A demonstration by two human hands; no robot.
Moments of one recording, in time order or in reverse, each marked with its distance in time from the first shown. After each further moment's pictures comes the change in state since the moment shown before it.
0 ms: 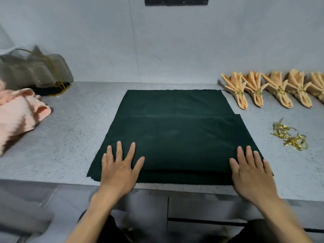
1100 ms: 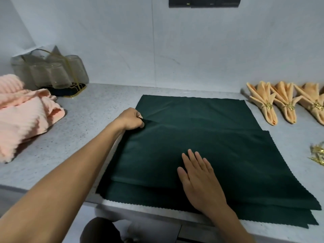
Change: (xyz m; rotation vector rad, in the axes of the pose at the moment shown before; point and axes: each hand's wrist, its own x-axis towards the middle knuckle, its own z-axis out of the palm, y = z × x) left_hand 0.198 -0.030 -0.092 -0.609 -0.061 -0.004; right_hand 0.010 -0.158 0.006 0.265 -0.109 -0.545
